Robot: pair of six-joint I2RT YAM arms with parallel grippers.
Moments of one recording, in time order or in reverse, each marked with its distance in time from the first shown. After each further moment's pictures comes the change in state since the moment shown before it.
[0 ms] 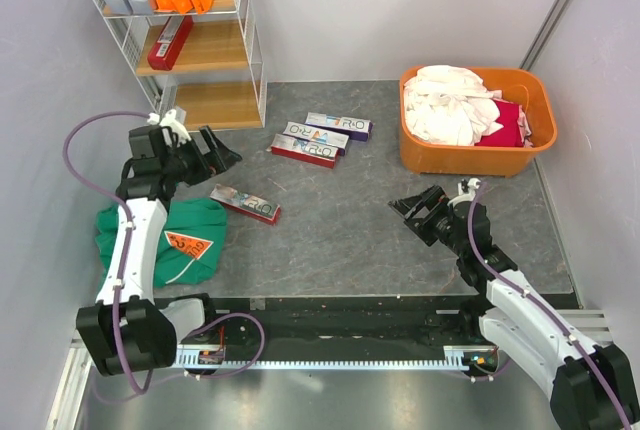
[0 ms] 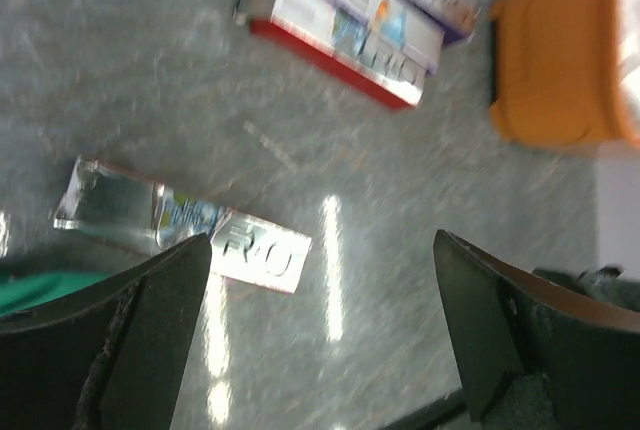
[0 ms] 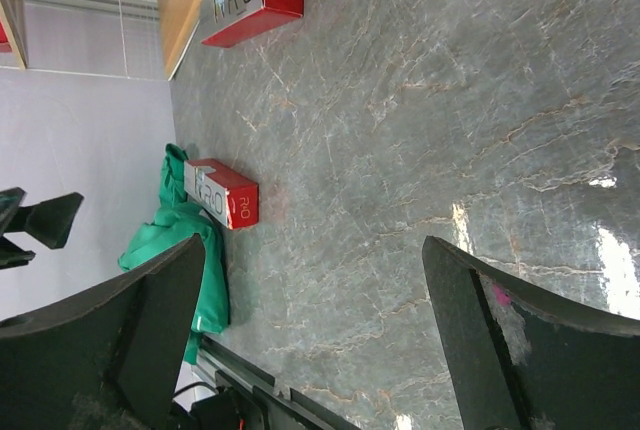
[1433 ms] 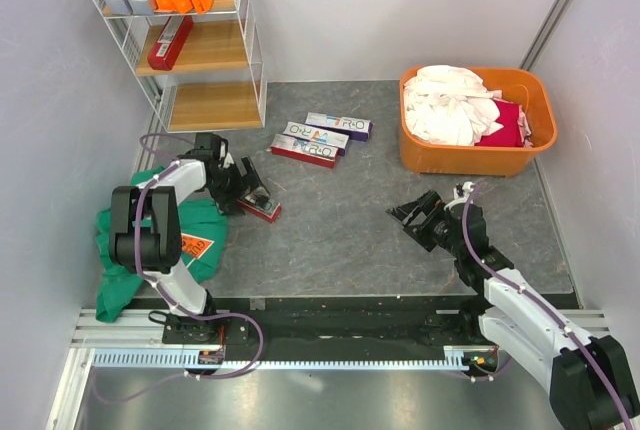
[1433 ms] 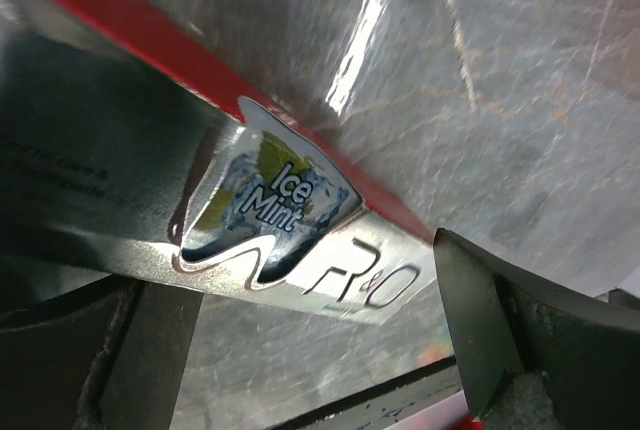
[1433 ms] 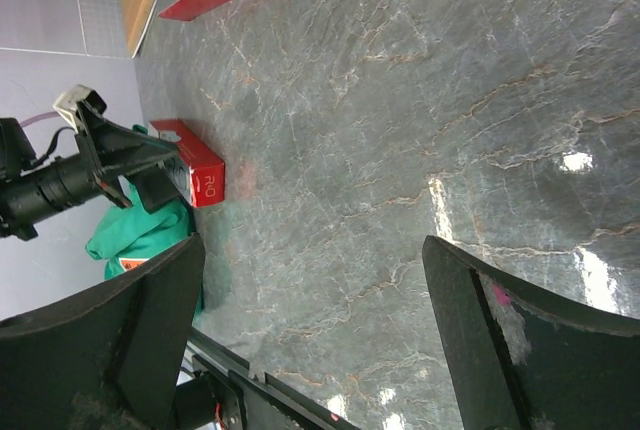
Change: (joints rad) left arm -0.187 0.576 0.022 -0.093 -0.157 -0.113; right arm 0.000 0.046 -0.029 0.008 -0.029 -0.030
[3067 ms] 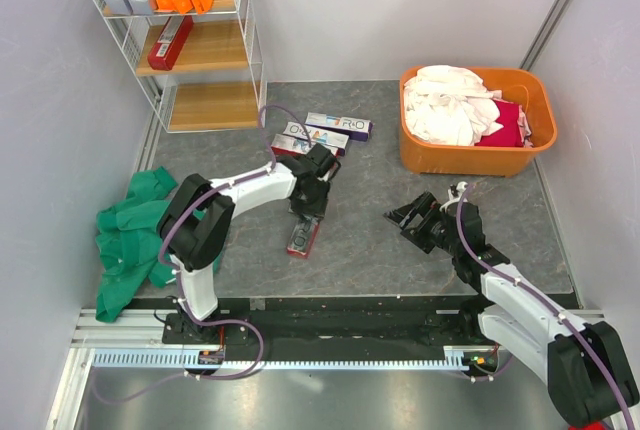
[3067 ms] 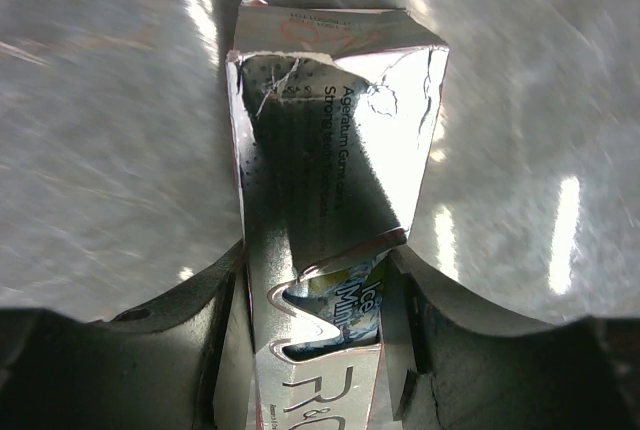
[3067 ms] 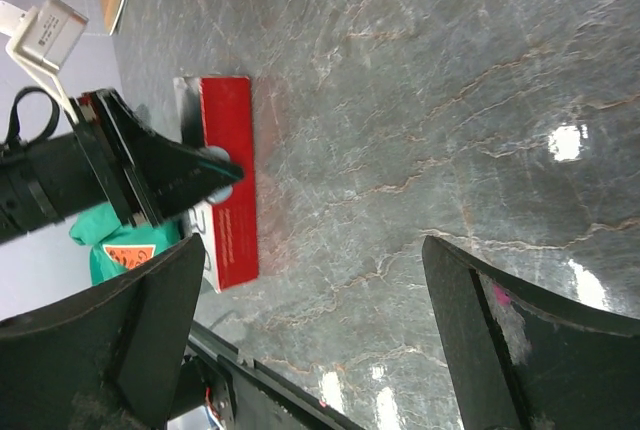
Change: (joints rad) left arm -0.650 0.177 0.271 -0.128 -0.441 0.084; right arm -0.001 0.071 -0.003 0.024 -0.034 -0.019
